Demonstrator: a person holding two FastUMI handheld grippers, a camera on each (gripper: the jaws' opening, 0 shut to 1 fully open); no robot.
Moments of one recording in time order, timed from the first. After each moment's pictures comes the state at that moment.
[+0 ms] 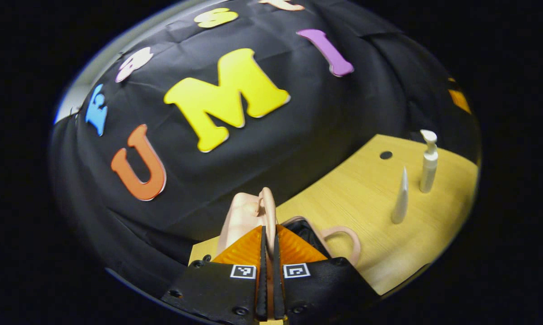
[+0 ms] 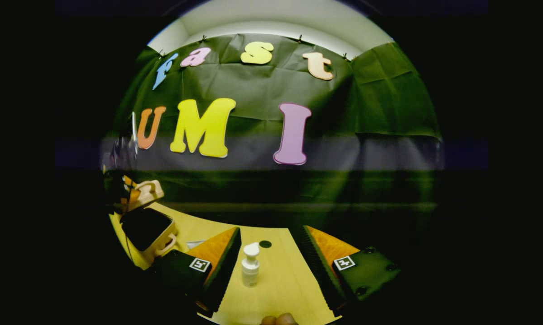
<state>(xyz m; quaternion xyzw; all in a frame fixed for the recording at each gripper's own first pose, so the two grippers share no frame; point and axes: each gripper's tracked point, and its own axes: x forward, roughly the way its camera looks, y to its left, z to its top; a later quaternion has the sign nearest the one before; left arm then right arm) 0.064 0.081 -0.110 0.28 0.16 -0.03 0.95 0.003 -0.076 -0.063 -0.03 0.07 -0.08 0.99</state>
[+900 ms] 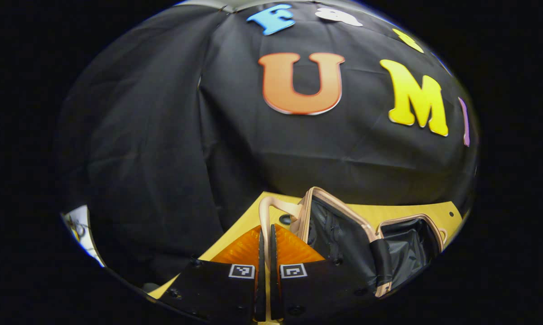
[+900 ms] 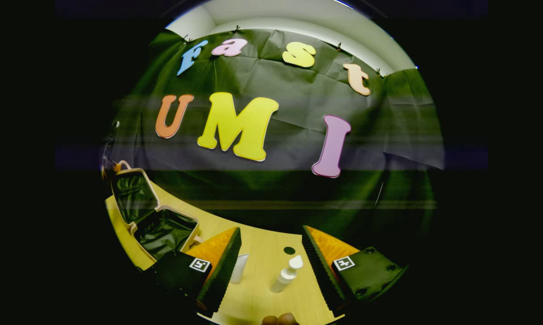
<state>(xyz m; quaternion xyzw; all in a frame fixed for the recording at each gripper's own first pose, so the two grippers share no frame) 0.054 0.446 -0.198 -0.04 0.18 0.17 0.97 0.022 0.034 -0.044 -0.10 0.10 -0.03 0.99</state>
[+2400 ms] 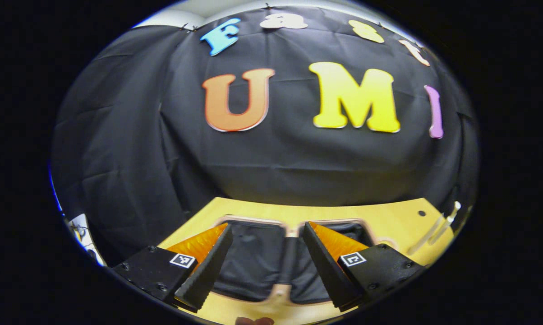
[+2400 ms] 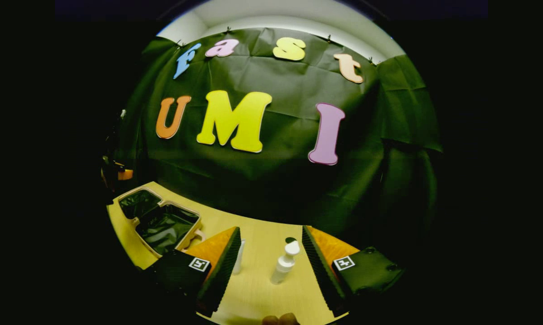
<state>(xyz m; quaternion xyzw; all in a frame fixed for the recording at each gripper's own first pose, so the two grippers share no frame) 0.031 0.172 -0.112 0.02 0.15 0.09 0.98 0.003 -0.024 -0.079 -0.05 0.11 -0.03 0.99</state>
